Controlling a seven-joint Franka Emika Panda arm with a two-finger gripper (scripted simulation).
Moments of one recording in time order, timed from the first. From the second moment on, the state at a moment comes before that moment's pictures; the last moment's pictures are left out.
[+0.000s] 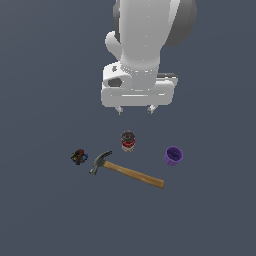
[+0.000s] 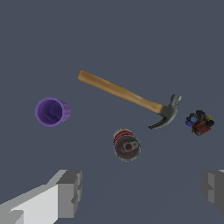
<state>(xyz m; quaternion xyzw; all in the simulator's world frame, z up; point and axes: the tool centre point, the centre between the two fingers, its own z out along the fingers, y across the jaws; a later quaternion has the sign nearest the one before) -0.002 0.025 0.310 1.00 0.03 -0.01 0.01</state>
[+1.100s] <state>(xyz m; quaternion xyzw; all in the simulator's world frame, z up) -0.004 0.021 0.295 1.00 0.01 -0.02 -0.01</state>
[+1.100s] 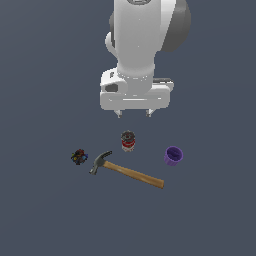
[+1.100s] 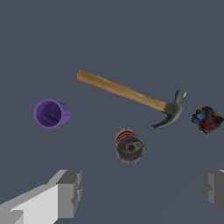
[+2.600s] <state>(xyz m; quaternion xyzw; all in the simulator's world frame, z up) -0.047 0.002 0.132 0.98 0.19 0.00 0.00</state>
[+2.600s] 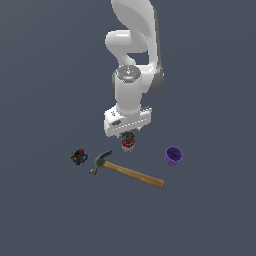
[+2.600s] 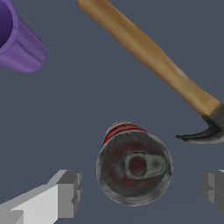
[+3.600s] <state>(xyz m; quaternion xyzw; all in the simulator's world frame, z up) -0.051 0.001 0.084 0.98 0.20 0.00 0.00</state>
